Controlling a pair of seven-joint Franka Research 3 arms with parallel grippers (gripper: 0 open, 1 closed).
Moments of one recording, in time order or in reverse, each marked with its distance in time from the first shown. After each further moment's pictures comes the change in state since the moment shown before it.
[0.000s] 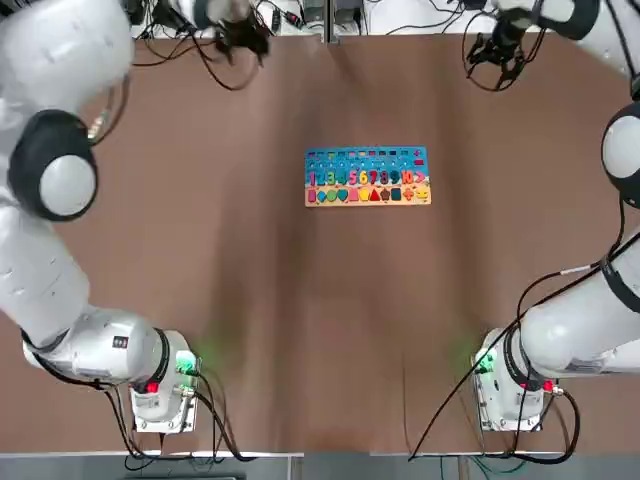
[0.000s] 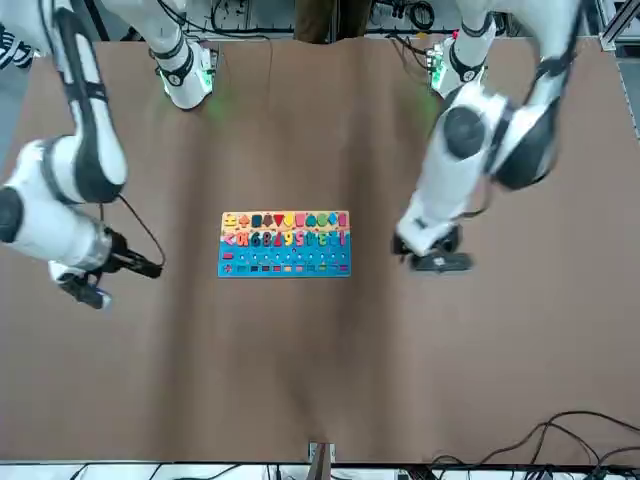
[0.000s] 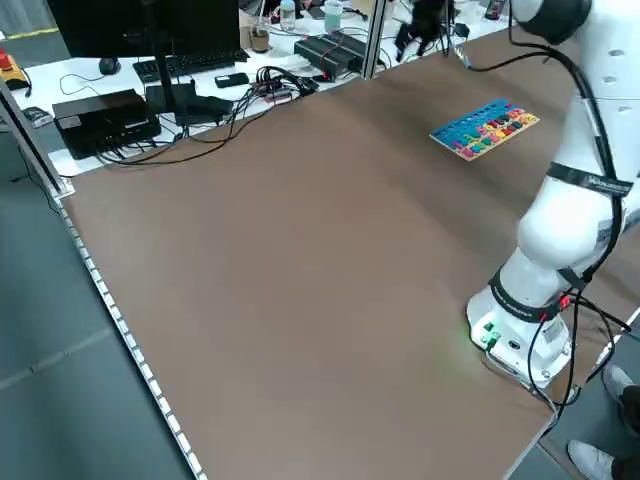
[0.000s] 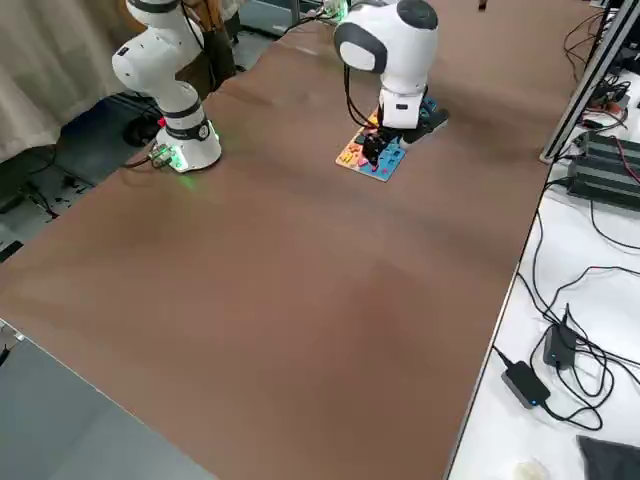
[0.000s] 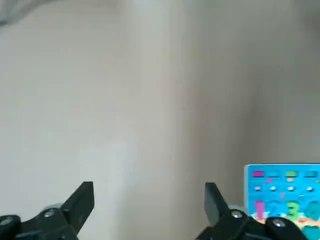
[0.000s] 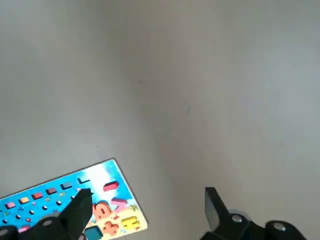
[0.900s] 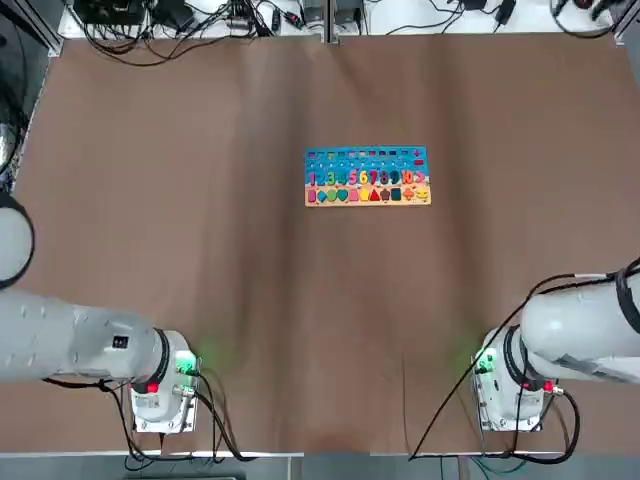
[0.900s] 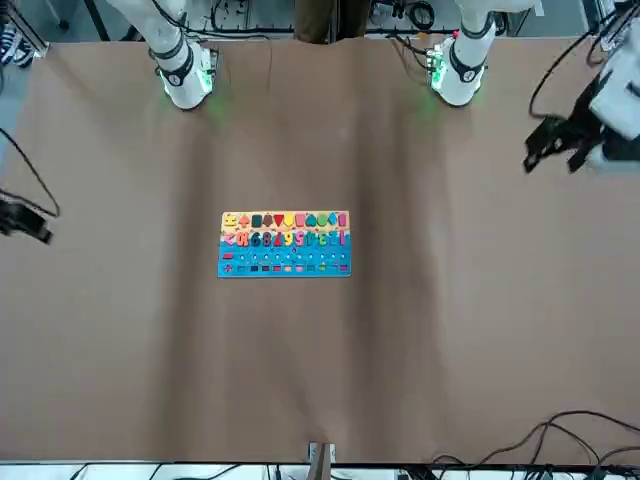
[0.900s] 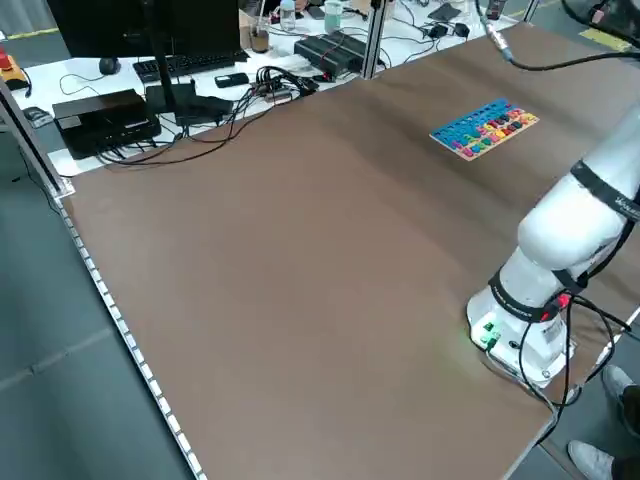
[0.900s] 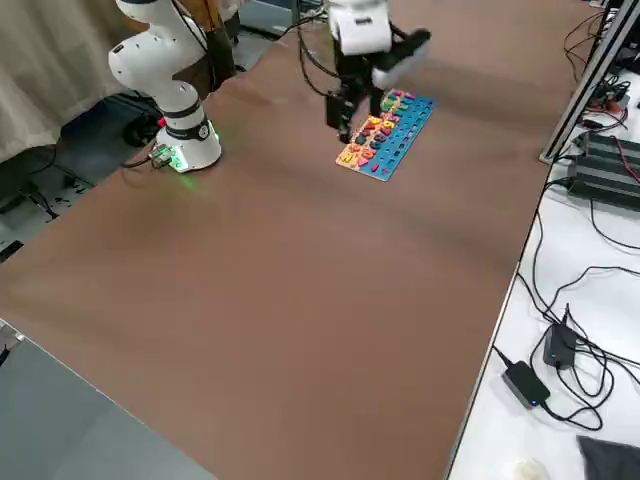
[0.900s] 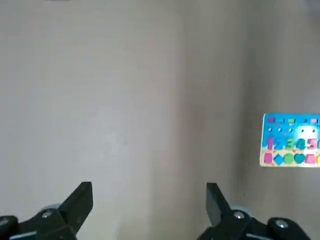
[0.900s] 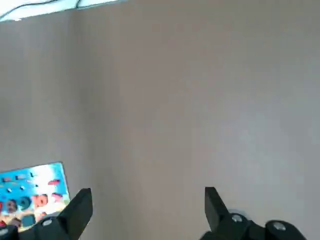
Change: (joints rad) left arm -0.057 -0.397 0.430 -0.046 -0.310 -0.369 0.401; right arm -0.180 -0.243 -0.008 0.122 -0.150 -0.175 -0.358
